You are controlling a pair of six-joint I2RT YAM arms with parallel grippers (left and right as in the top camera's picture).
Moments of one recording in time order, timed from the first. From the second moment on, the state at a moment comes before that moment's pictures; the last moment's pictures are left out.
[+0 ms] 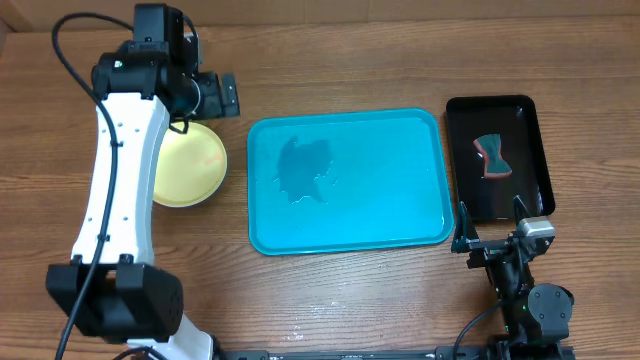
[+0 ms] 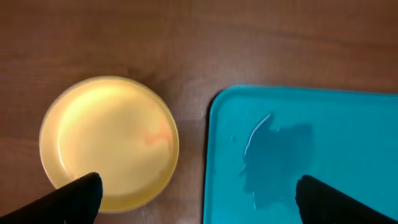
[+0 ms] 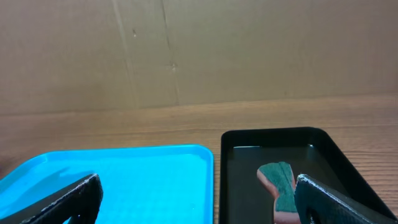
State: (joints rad) left arm -0.01 1.76 1.82 -1.13 0.04 -0.17; right arm 0.05 0.01 0.02 -0.03 -0.09 0.12
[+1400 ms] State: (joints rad) left arm 0.04 0.09 0.07 -0.12 0.07 0.16; right arm 0.05 0.01 0.02 -0.03 -0.09 0.12
